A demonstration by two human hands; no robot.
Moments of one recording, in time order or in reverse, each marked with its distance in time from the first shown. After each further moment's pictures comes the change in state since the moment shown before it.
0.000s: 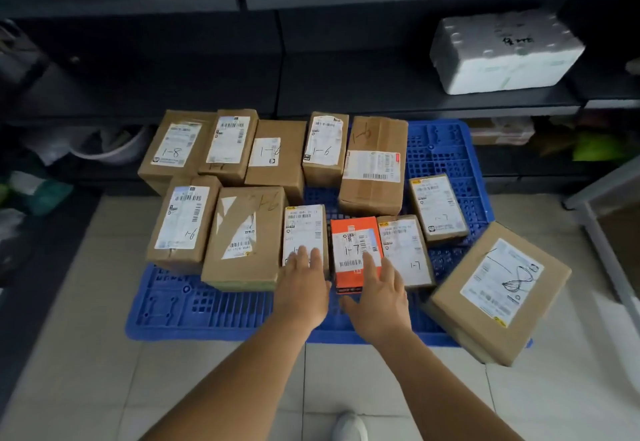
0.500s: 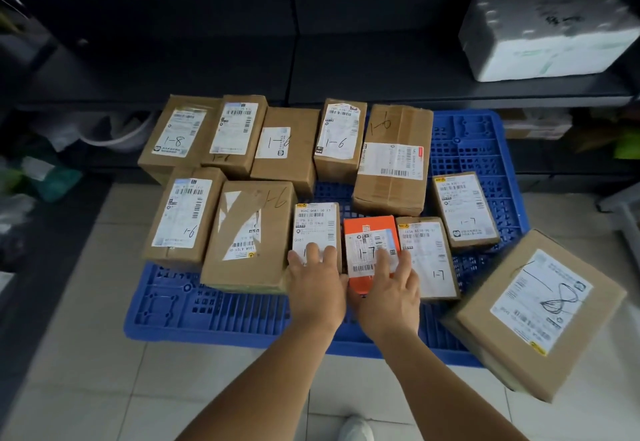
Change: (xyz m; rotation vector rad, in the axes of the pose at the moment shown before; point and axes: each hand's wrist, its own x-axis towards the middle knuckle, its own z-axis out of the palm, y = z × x) left_hand 0.028 0.009 0.022 -0.036 0.201 -0.099; right_hand 0.036 -0.002 0.020 -0.030 0.072 0.042
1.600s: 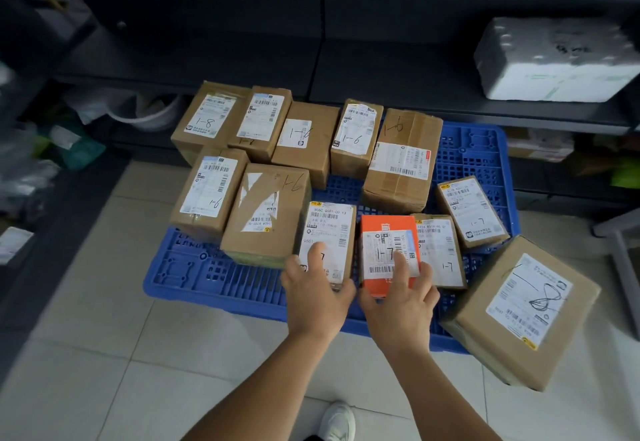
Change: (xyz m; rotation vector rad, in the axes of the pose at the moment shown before) left_hand -0.067 -0.005 -0.011 -0.466 0.154 -0.232; right_hand -0.057 0.017 -0.015 0.104 0.139 -0.020
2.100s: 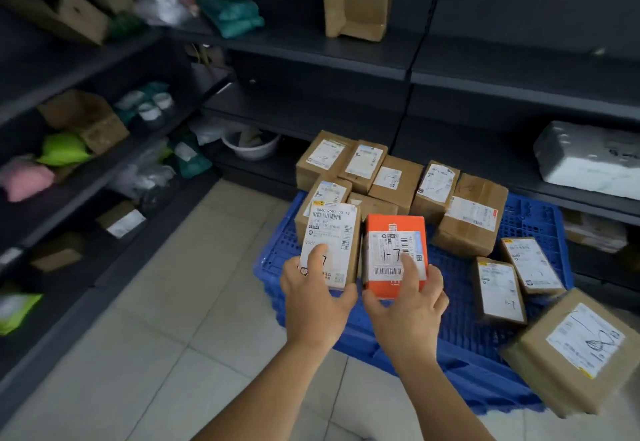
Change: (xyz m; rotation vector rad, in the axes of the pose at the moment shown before) left_hand -0.090 -0.091 -0.177 -0.216 0.308 0.033; right_hand -0.155 -0.125 -0.006 0.078 0.145 -0.277
